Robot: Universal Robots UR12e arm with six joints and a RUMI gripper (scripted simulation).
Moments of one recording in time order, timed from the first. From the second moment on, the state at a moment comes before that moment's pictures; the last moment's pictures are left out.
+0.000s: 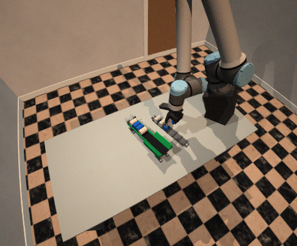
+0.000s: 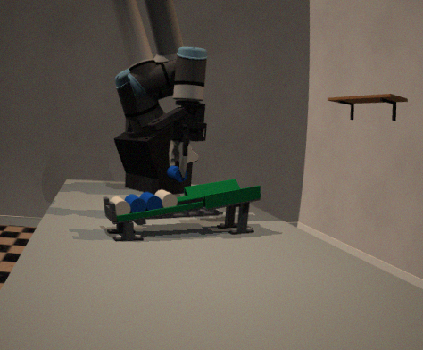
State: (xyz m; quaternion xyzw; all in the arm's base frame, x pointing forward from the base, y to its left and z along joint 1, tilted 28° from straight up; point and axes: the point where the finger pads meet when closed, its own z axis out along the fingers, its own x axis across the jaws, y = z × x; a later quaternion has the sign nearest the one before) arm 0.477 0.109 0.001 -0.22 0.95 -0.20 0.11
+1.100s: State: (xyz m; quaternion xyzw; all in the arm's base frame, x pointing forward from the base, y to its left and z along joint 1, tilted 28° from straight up) arm 0.453 0.102 -0.027 -0.22 0.94 -0.21 0.13
